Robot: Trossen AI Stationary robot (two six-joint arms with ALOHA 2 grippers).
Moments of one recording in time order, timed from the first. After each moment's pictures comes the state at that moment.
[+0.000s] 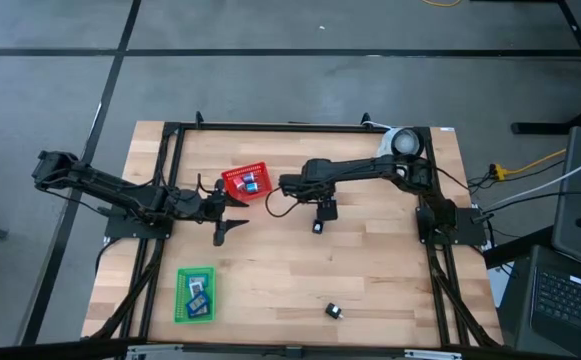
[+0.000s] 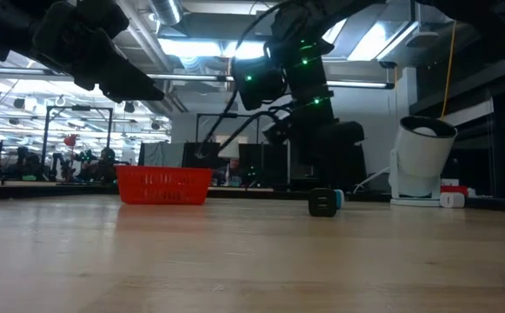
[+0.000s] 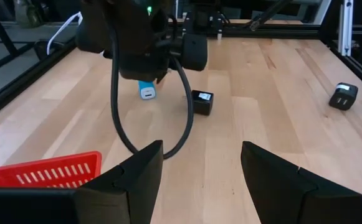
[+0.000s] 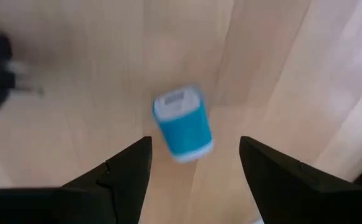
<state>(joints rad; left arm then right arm) -0.17 0.88 0.30 0.23 -0.28 -0.10 -0.11 2.18 1.69 -1.30 0.27 -0.17</state>
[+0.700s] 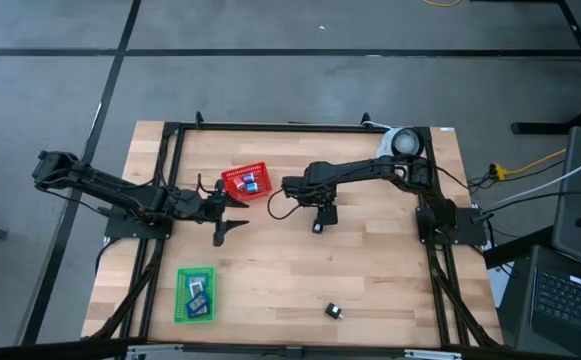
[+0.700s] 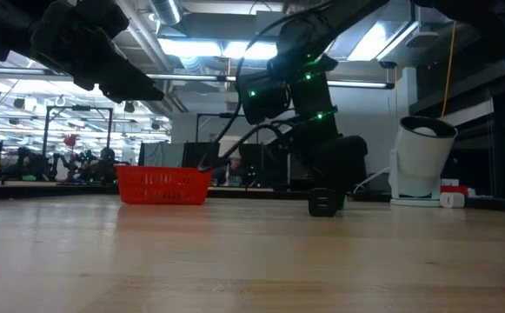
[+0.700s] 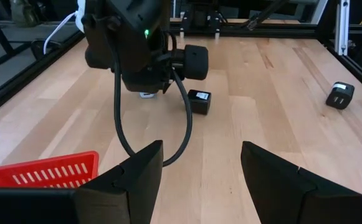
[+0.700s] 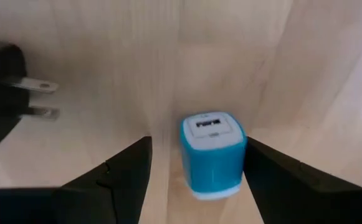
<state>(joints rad) -0.17 0.88 0.30 0.23 -0.27 -0.10 -0.11 2.18 1.59 -1.18 0.17 -0.16</state>
